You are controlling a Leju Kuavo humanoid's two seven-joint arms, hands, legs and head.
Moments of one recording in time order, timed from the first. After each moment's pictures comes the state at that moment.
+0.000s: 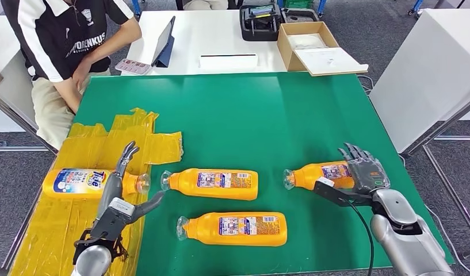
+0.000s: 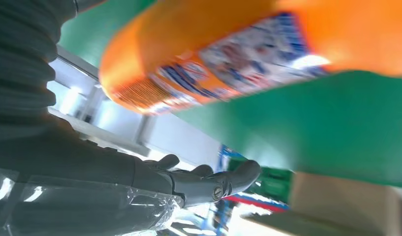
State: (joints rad) left arm 0.03 0.04 -0.08 -1.55 -0.43 0.17 -0.44; right arm -0.33 -0.41 0.36 -1.00 1.10 -0.01 -0.08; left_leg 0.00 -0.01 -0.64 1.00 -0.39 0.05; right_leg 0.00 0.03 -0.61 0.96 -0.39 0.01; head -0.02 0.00
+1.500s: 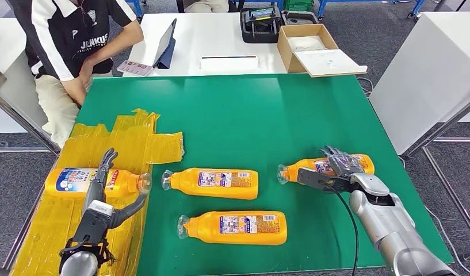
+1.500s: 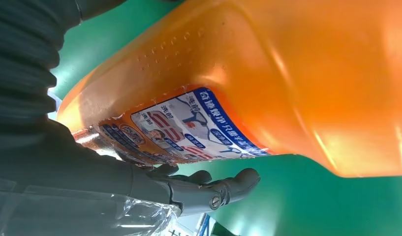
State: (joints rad) left arm 0.08 0.09 -0.02 -1.53 -0.33 0.21 -0.46; right arm -0.59 -0.26 0.39 -0.57 1.14 0.21 -0.10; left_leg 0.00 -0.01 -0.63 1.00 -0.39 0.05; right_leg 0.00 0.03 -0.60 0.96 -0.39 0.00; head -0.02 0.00
